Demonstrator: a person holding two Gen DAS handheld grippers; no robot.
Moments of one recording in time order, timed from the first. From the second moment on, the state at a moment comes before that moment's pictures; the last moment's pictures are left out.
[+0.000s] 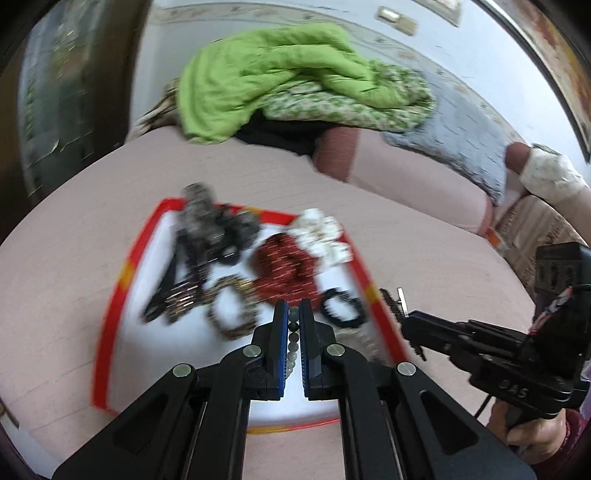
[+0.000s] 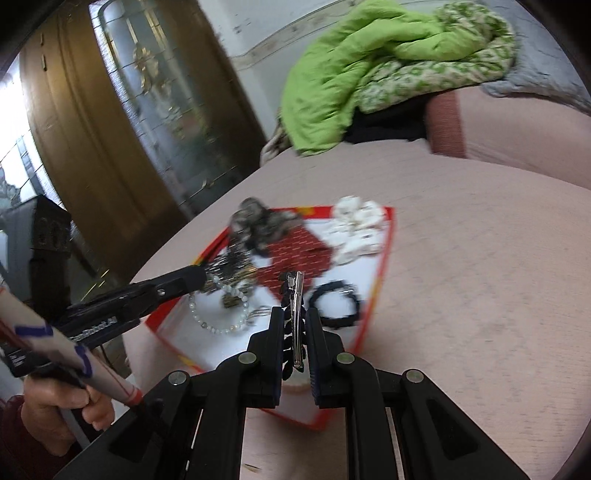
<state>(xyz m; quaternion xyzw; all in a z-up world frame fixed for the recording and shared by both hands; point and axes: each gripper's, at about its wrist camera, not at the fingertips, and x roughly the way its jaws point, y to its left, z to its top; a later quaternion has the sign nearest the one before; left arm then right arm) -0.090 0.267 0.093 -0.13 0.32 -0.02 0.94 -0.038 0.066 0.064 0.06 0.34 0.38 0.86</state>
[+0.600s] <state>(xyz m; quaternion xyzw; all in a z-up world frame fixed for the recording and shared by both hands) -0.081 0.301 0.047 -0.11 0.39 0.04 0.91 -0.038 0.146 0.027 0.01 0.39 0.41 0.82</state>
